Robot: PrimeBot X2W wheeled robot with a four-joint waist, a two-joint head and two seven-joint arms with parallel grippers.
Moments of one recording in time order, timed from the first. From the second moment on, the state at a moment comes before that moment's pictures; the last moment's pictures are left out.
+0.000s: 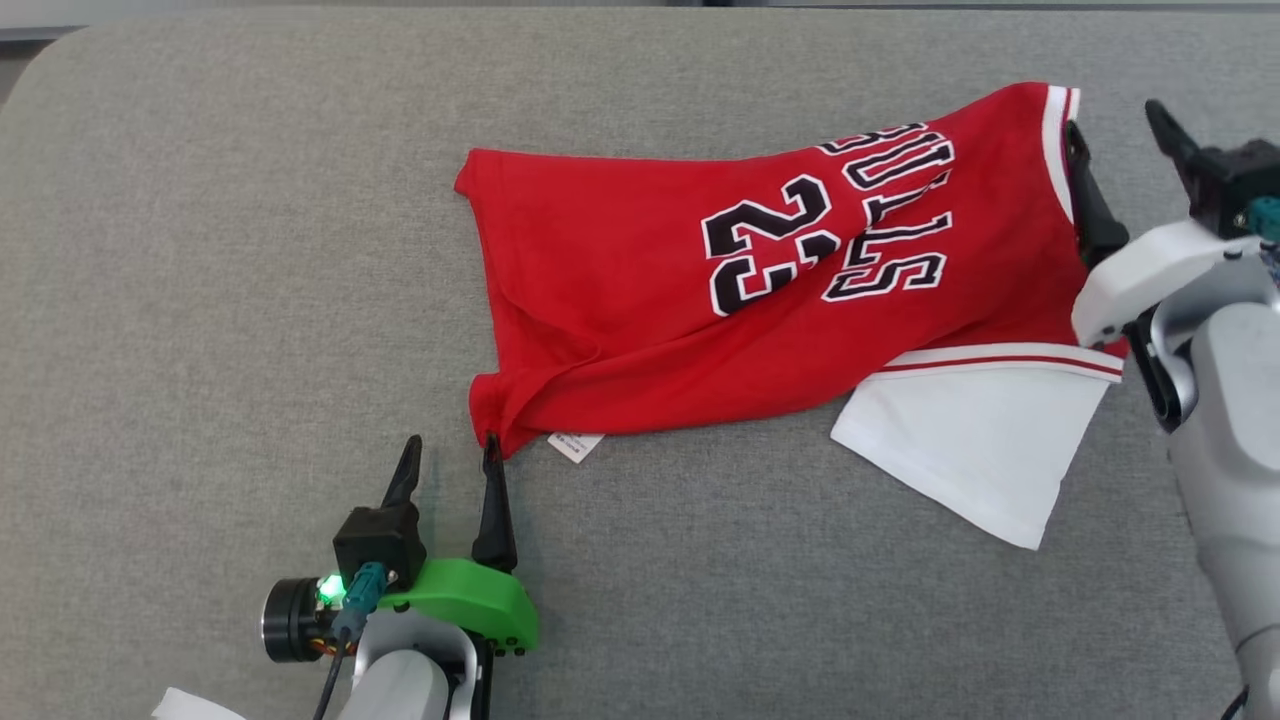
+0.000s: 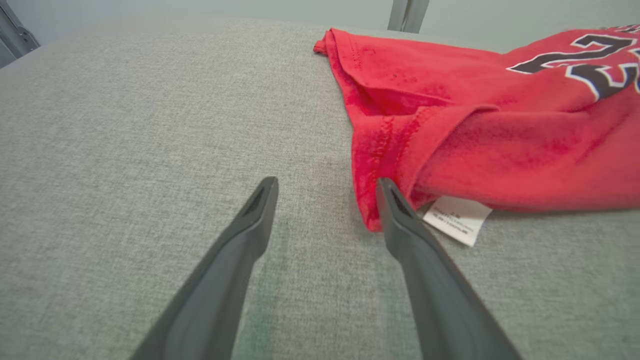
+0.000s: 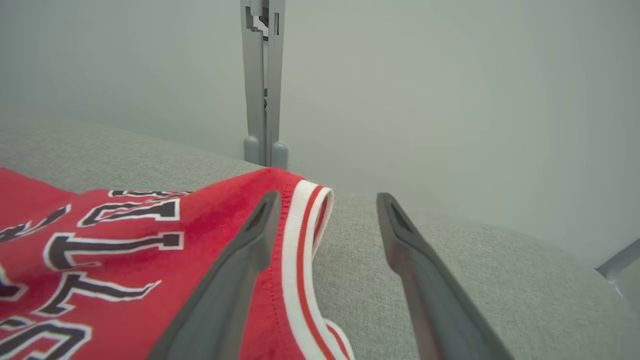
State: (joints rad) left arm -0.21 0.05 -0.36 0.40 -0.34 0.15 -0.26; right arm -0.79 -0.28 0.05 0.75 0.08 0.13 -0.26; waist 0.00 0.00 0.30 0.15
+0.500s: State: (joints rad) left arm -0.16 0.05 -0.34 0.41 -0.30 0.10 -0.26; right arm -0.46 -0.15 -0.03 0.57 0.10 0.13 -0.26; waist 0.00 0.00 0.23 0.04
